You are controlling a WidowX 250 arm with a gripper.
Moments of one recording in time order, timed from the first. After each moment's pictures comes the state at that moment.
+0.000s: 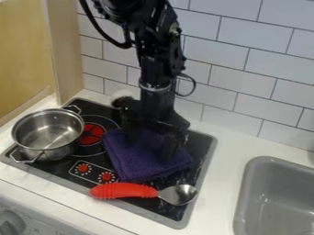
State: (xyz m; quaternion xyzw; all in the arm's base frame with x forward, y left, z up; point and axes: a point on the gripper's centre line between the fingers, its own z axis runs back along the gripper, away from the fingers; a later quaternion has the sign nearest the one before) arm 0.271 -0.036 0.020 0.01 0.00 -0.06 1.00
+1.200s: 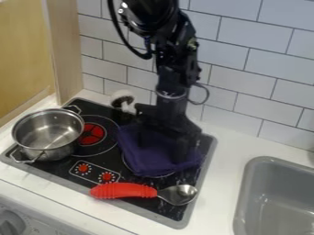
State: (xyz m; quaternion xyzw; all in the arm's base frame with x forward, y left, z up) arm 0.290 -0.061 0.002 0.01 0.01 -0.08 1.00
